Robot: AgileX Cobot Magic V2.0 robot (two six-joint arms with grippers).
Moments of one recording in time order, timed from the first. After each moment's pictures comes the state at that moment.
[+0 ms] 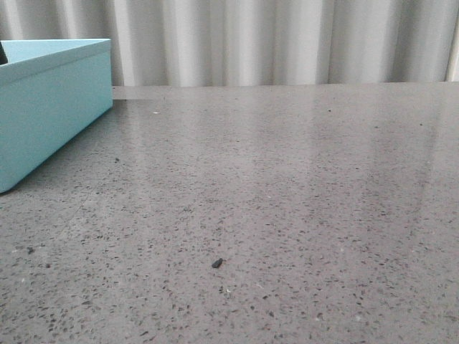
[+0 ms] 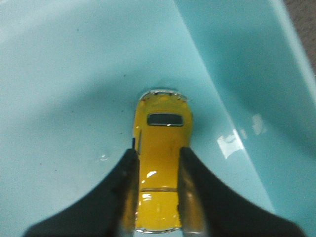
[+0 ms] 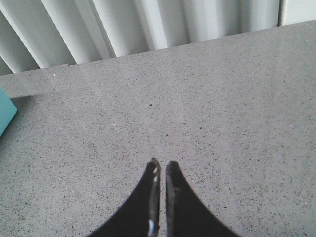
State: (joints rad) left arm 0.01 1.74 -1.67 -0.30 1.24 0.49; right arm -0.16 0.62 -0.82 0.36 0.66 -0.13
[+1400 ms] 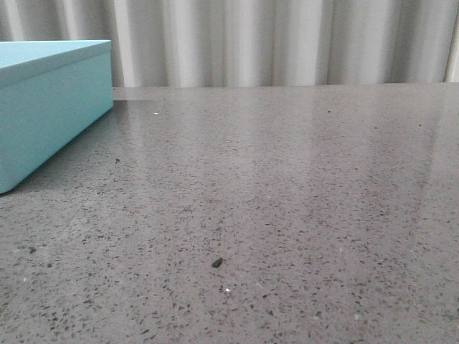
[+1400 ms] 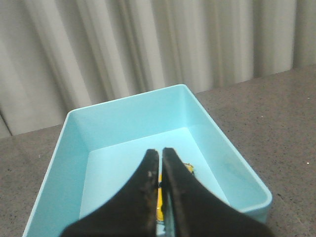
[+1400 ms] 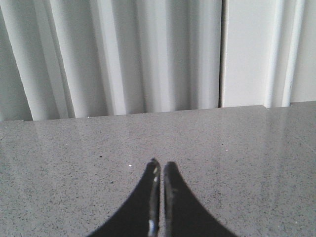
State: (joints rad) left arm 0.01 0.37 -0.54 -0.49 0.39 0.59; right arm -0.16 0.24 -0.38 0.18 0.22 -0.13
